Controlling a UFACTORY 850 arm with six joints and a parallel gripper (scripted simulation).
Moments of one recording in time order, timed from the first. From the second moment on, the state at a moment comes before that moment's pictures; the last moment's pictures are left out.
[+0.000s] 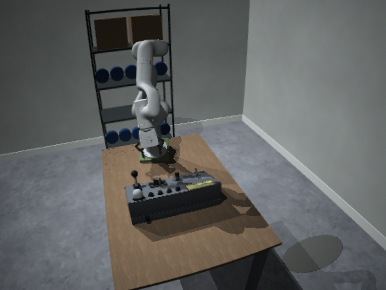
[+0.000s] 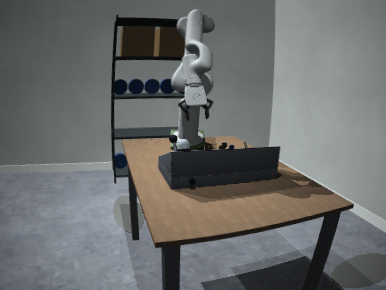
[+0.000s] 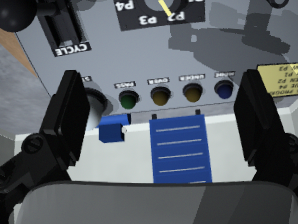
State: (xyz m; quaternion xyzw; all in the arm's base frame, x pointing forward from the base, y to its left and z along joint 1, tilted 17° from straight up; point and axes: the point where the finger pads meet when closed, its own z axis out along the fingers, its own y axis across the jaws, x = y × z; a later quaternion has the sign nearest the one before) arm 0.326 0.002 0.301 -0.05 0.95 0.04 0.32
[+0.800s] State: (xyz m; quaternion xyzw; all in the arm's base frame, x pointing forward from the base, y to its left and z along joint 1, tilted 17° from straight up) arm 0.329 0.005 0.300 -0.09 0.94 0.00 0.32
